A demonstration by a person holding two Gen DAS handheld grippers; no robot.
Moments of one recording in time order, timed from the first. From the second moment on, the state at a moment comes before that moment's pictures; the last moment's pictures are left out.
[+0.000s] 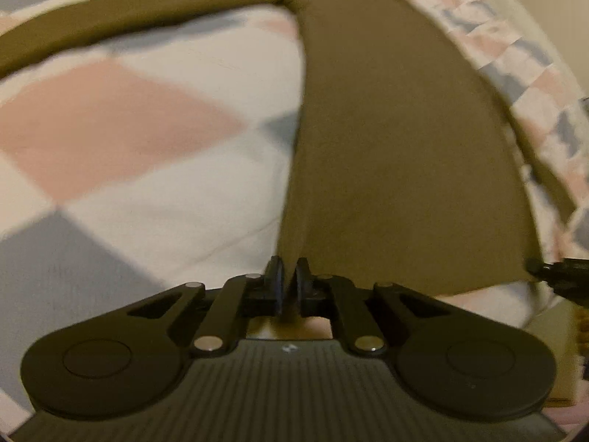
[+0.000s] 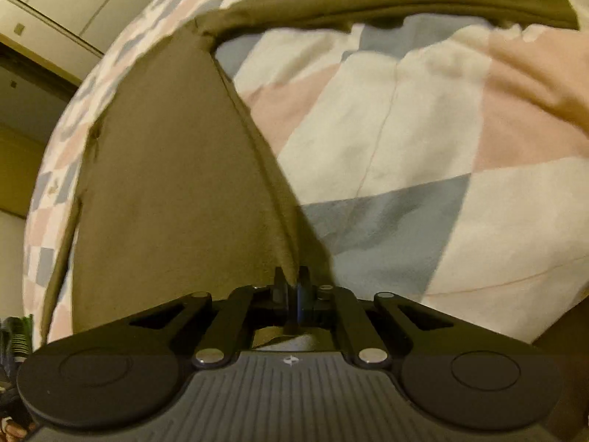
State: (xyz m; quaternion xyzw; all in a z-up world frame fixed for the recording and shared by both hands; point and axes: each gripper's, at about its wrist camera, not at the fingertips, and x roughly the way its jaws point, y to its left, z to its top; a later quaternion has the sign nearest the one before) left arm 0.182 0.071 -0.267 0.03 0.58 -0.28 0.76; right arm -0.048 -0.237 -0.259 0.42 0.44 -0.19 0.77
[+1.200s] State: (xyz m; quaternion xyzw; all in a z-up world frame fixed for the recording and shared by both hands) left arm 0.103 0.008 -0.032 0.16 0.49 -0.19 0.83; right arm -0.055 -0.172 -0.051 0.29 0.42 -0.16 0.84
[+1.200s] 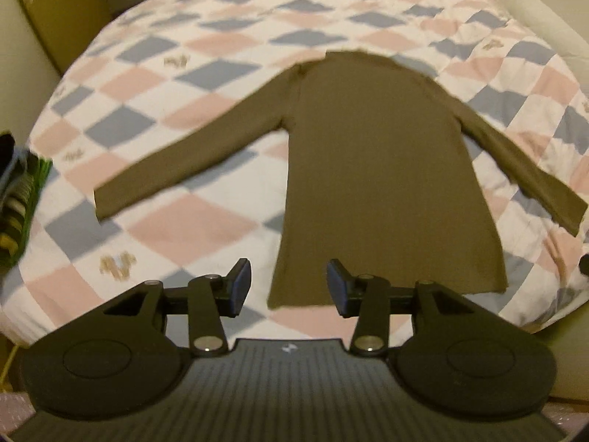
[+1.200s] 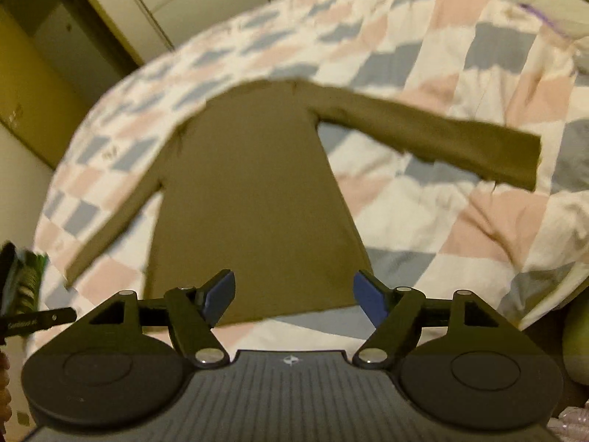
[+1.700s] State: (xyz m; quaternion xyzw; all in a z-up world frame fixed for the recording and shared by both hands) left arm 0.102 0.079 0.004 0.16 0.47 -0.24 0.84; right arm -0.051 -0.073 -0.019 0.30 0.39 -0.20 0.85
